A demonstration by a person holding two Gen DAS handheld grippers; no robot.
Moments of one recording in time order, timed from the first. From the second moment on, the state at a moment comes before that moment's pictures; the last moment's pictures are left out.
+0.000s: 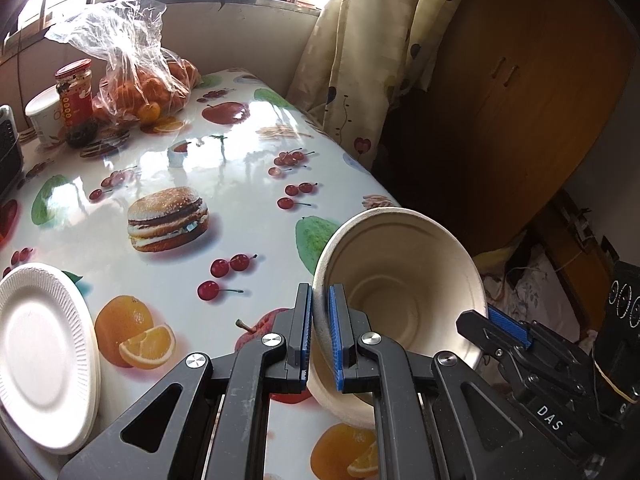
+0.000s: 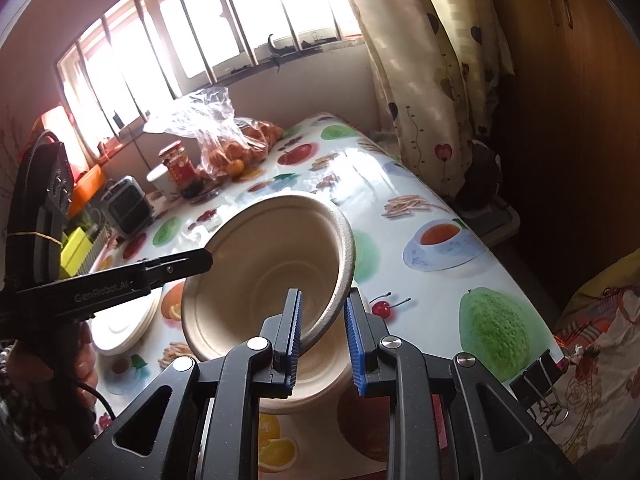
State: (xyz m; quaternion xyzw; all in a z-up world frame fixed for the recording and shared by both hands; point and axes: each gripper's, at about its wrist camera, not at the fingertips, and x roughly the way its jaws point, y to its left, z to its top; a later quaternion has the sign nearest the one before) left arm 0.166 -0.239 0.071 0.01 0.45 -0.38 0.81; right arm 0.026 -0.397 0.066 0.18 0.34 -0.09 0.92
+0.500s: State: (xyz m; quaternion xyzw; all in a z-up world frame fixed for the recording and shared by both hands) left arm 0.160 -0.234 0.055 0.02 0.47 -0.37 0.80; right arm 0.022 -0.393 0.055 0.19 0.35 -0.09 0.92
